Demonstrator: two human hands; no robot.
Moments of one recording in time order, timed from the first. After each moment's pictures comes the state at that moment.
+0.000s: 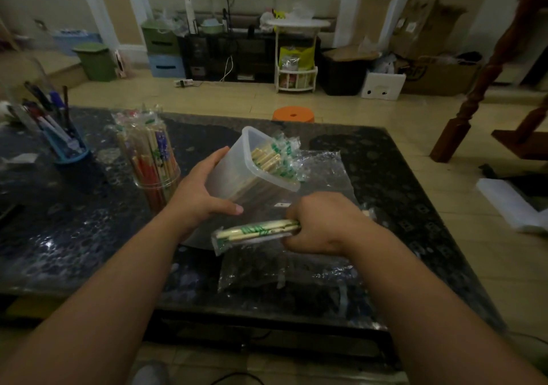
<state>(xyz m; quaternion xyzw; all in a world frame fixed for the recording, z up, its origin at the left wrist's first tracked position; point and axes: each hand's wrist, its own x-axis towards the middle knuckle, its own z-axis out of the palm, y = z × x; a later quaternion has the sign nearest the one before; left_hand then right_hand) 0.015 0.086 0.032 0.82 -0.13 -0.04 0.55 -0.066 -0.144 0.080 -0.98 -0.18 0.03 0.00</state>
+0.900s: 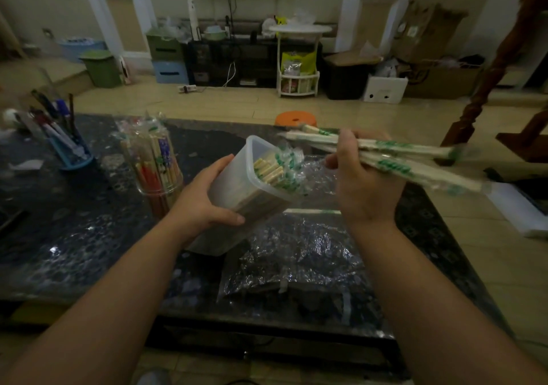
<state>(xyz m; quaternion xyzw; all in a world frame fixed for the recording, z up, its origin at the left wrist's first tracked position) 0.012 0.086 0.034 0.84 -0.15 -0.05 0.52 -0.054 -0.152 0.092 -0.66 -0.02 -0.45 0.60</state>
